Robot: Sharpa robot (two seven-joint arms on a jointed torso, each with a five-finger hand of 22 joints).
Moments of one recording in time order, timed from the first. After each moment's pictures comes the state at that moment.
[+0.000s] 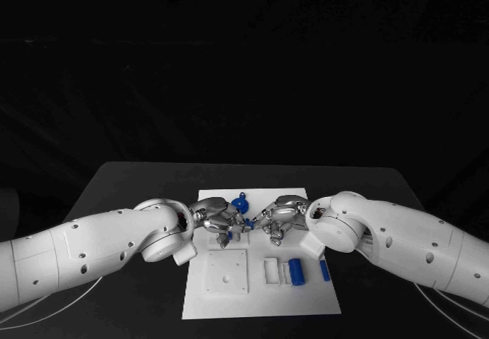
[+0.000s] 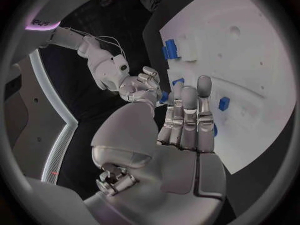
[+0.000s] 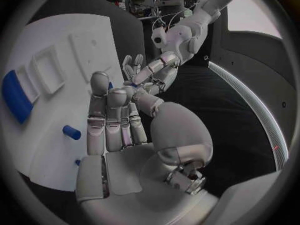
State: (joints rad) left arm 1.24 -0.71 -0.17 1.44 -0.74 -0.02 -0.01; left_hand 1.24 0.06 0.06 0.15 0.61 0.61 0.13 0.75 0.17 0.97 0.05 0.73 0.25 1.11 -0.01 1.25 0.46 0.06 1.15 -0.04 0.37 1.31; right arm 1.02 -0.68 0.16 1.46 -0.58 -0.02 -0.36; right_hand 1.11 0.10 0.68 -0.22 0.04 1.12 0.09 0.06 0.07 1.10 0.00 0.85 0.83 1.36 -0.07 0.85 1.04 0.08 1.45 -0.09 0.29 1.31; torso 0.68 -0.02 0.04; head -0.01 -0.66
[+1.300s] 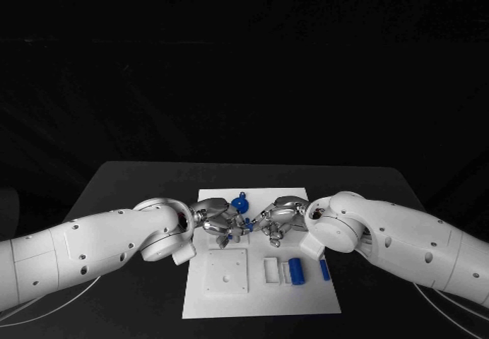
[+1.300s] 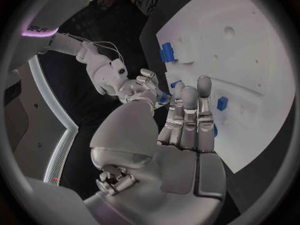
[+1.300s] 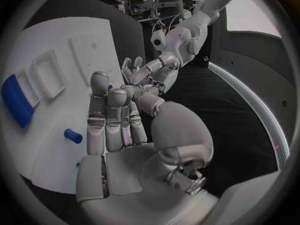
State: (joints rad) left arm 1.24 -0.71 -0.17 1.44 -0.79 0.00 -0.02; left_hand 1.28 0.08 0.13 0.16 0.71 0.63 0.13 0.72 0.13 0.97 0.05 0.70 0.22 1.09 -0.01 1.27 0.46 0.06 1.14 -0.03 0.37 1.31; right arm 1.02 -0.68 0.16 1.45 -0.58 -0.01 -0.36; right_hand 1.10 0.09 0.68 -0.23 0.04 1.14 0.09 0.06 0.07 1.11 -0.01 0.86 0.82 1.36 -0.07 0.85 1.04 0.08 1.45 -0.09 0.29 1.31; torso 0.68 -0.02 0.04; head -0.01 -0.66
